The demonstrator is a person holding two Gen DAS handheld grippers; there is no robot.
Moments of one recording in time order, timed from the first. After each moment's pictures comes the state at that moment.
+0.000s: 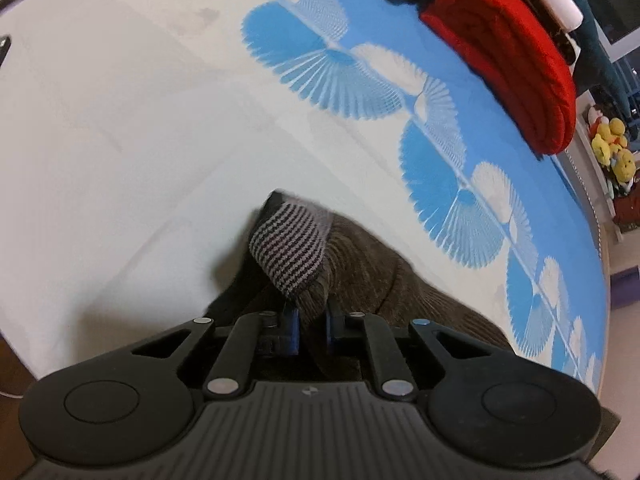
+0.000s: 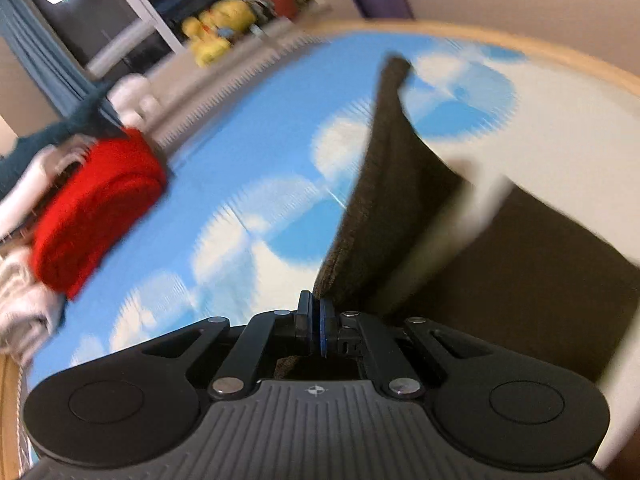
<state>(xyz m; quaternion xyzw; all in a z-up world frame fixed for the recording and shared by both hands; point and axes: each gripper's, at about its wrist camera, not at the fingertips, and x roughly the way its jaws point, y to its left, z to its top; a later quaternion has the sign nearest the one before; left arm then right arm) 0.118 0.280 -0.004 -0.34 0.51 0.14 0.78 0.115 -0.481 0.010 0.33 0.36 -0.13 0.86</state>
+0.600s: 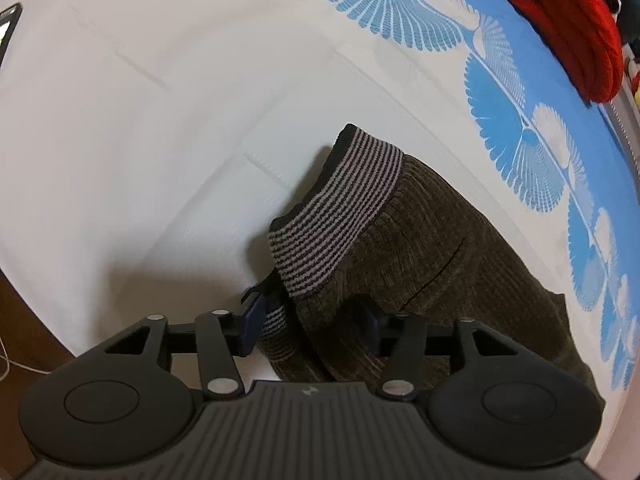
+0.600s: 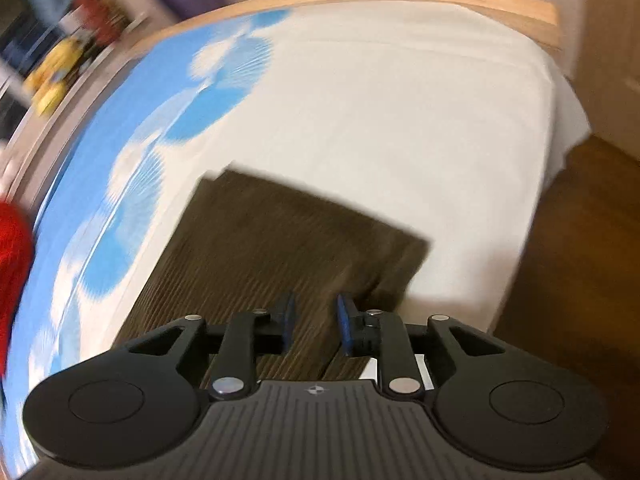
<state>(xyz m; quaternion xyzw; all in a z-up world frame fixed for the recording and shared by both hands) 0.111 0.289 -0.040 -0.29 0.60 0.15 0.73 0.019 -0.652 -0.077 0.42 0.37 -0.29 0.77</state>
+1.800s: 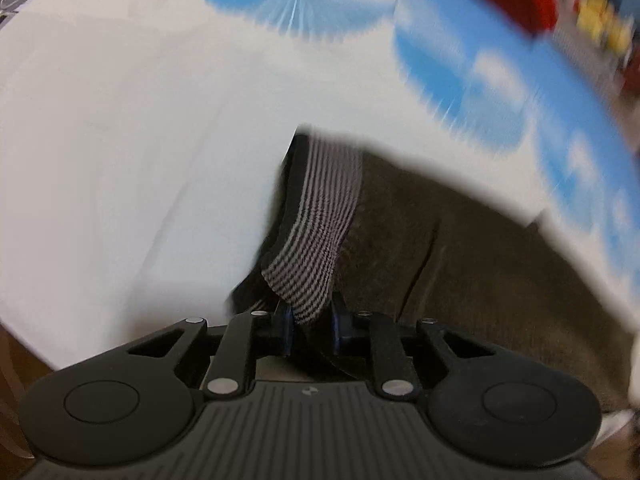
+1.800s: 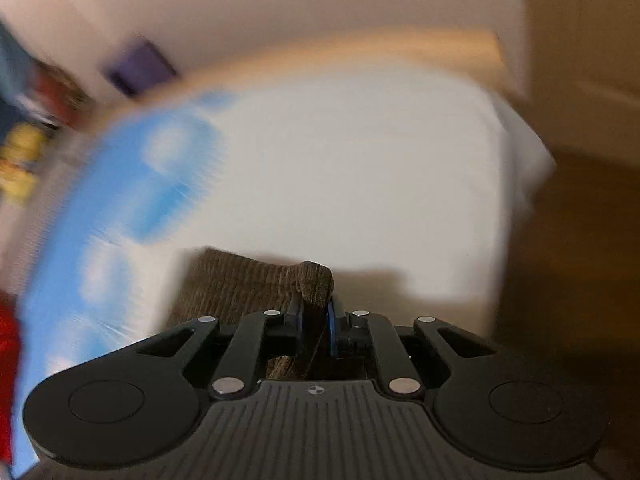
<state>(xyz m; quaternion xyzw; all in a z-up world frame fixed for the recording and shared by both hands) 0.098 0.250 -0.033 -0.17 0.61 0.08 0.77 0.012 -0.695 -0.078 0.43 0.33 -0.37 0.75</state>
